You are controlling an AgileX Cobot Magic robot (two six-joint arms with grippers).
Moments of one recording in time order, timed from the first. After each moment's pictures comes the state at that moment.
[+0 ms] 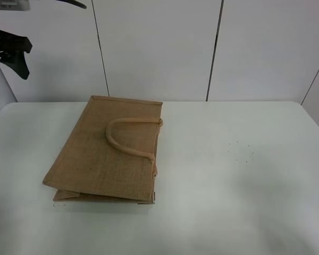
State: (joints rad) left arm -0.02 1.60 -1.64 0.10 1.17 -0.03; right arm -0.01 0.00 -0.49 0.04 1.03 -0.06
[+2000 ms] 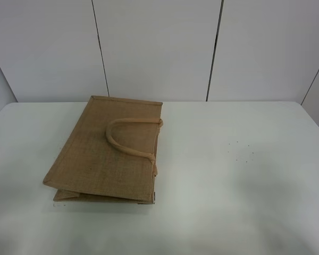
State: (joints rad) left arm -0.02 0.00 -0.50 0.06 1.06 -0.03; right arm -0.01 0.00 -0.49 0.04 1.03 -0.06
